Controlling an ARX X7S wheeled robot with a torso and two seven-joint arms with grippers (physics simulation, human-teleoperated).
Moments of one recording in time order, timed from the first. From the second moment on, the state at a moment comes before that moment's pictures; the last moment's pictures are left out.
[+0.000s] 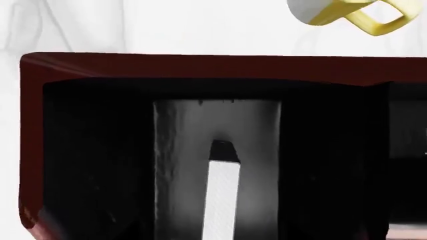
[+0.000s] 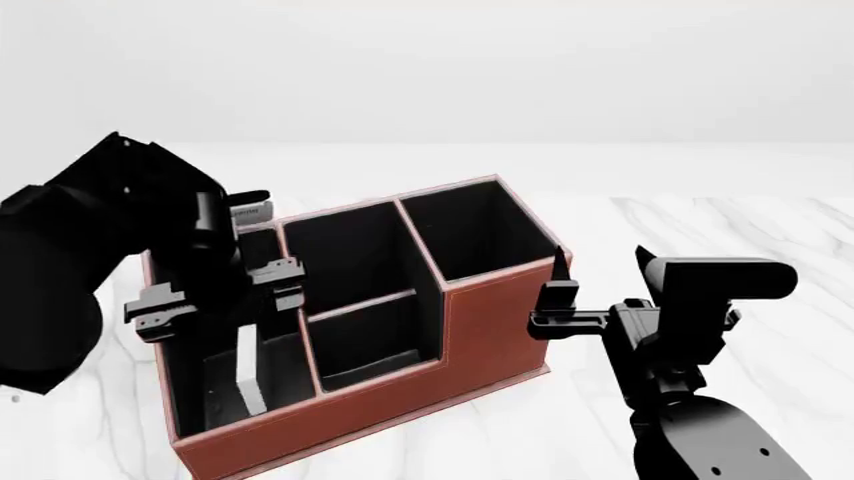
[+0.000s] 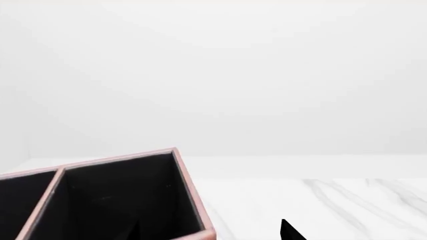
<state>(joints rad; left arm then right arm) -1.64 -0.22 2.54 -1.31 -3.07 -1.04 -0.63 0.31 0.32 -0.07 -0.52 0.49 0.72 0.28</state>
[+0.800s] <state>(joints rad) -2.13 -0.59 2.48 0.05 -2.42 0.02 -0.88 0.38 0.32 -0.08 -0.57 0.47 0.70 0.33</state>
